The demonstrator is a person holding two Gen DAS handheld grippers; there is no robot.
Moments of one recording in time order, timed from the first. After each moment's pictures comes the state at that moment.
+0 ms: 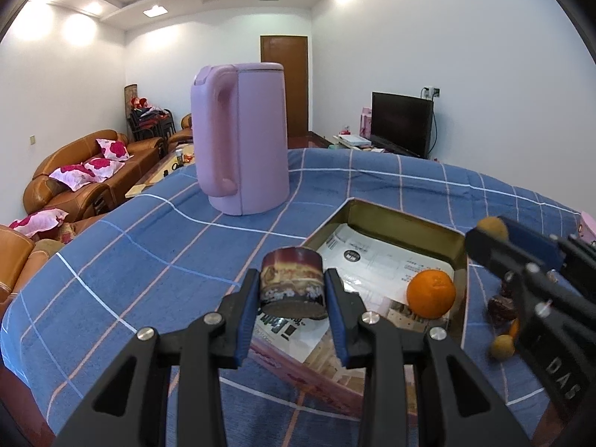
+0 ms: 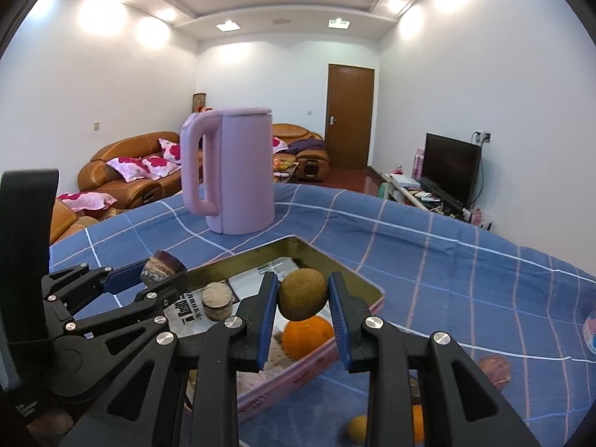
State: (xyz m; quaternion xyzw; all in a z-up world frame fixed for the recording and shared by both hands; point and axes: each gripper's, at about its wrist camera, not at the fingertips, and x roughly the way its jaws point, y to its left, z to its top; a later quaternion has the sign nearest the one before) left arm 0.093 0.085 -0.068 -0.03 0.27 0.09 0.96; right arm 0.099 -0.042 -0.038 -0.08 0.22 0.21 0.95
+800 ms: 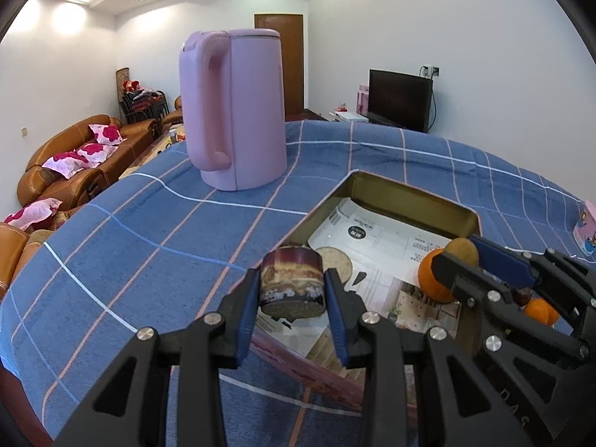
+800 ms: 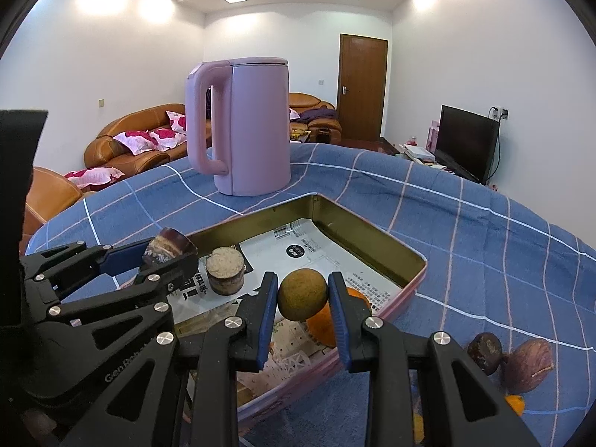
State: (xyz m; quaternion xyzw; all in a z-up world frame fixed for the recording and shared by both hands) left arm 0.110 0.090 -0.082 -0.03 0.32 0.07 0.94; right arm 0.116 -0.024 -0.069 -0.09 0.28 0.22 0.93
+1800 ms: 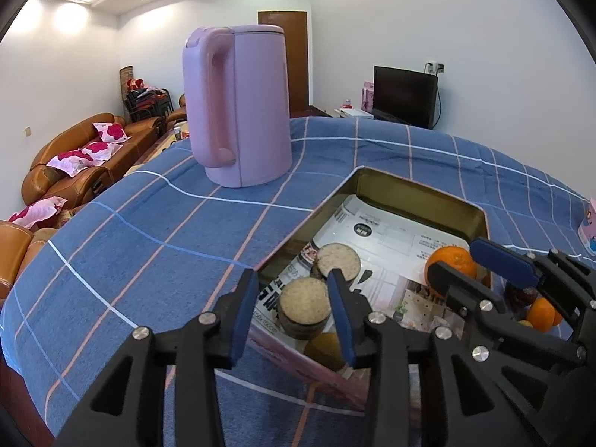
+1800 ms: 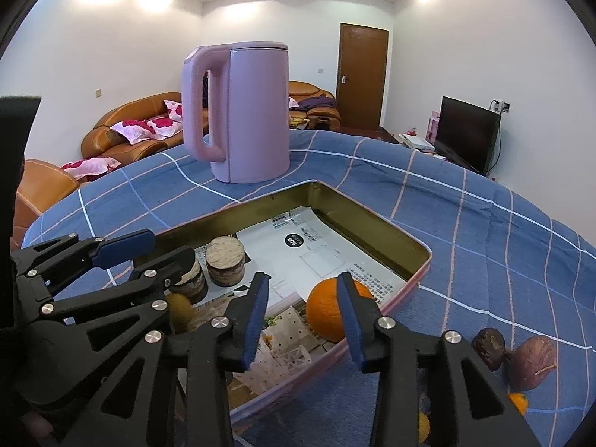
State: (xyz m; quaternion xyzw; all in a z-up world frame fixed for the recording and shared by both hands) left arm 0.110 0.092 -0.083 -0.02 0.32 0.08 0.94; right arm 0.123 -0.019 -0.075 -0.10 0.30 0.21 0.93
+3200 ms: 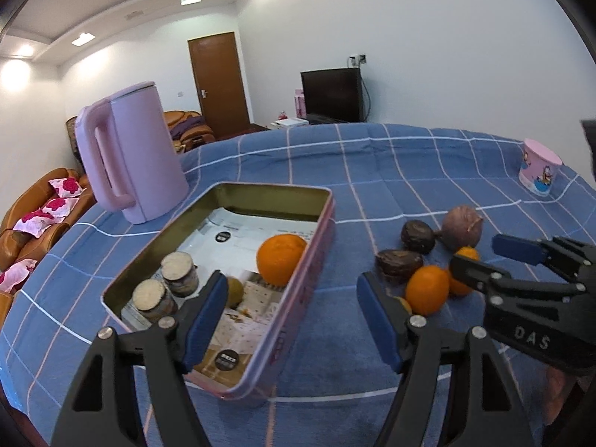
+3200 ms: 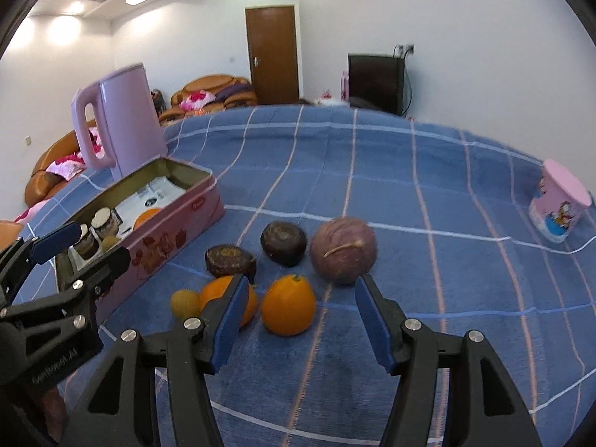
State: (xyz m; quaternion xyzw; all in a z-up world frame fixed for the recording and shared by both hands) left arm 0.078 -0.031 -0.073 0.06 0.30 -0.02 0.95; right arm 0.098 -0.178 -0.081 -0.01 0.36 0.08 0.93
